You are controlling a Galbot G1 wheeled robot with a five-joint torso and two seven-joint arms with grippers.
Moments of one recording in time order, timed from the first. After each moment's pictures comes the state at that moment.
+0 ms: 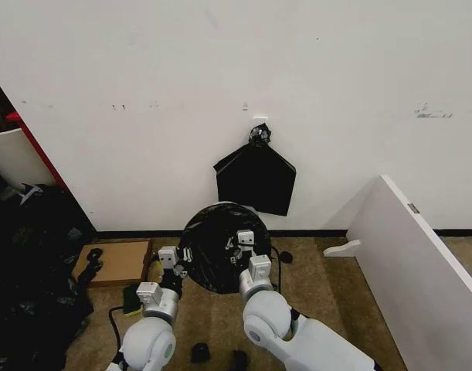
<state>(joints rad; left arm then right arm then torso) 1.39 -1.21 -0.22 -1.92 -0.42 -0.09 -0.22 -0.88 1.24 -0.38 1.82 0.57 -0.20 0.77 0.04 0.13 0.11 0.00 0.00</state>
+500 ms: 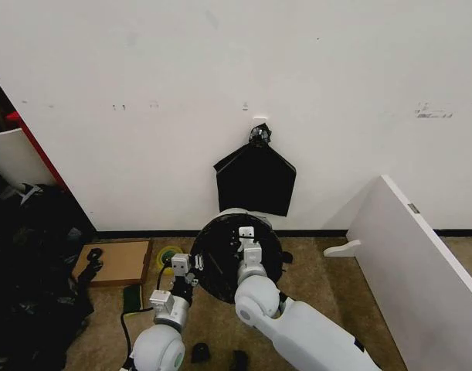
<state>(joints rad) 1.41 -1.22 -0.18 -1.90 -0.37 -0.13 -0.19 -0.80 1.27 -0.39 1.70 0.67 -0.30 0.87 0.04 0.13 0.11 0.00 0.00</state>
